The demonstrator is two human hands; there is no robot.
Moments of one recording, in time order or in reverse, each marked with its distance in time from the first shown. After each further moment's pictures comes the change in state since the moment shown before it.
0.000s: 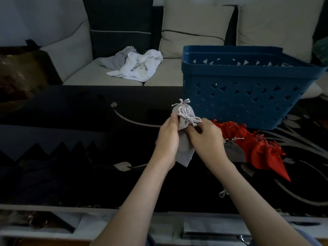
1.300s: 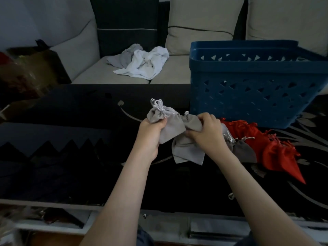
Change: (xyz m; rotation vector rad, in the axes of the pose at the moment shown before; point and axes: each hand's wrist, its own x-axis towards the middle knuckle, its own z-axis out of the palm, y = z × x) left_hand 0.021 0.012 -0.054 -0.093 0.114 -0.038; right_hand 0.025 0.029 0.025 -0.141 -0.161 0.097
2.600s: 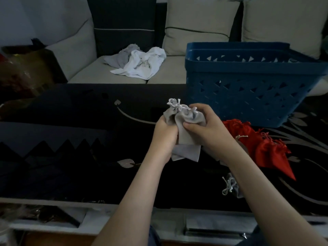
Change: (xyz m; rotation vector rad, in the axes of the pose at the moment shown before) left_hand -0.014 -0.008 0.038 0.255 -0.038 -0.030; right_hand -0.020 -0.021 -0.037 0.679 -0.204 0.011
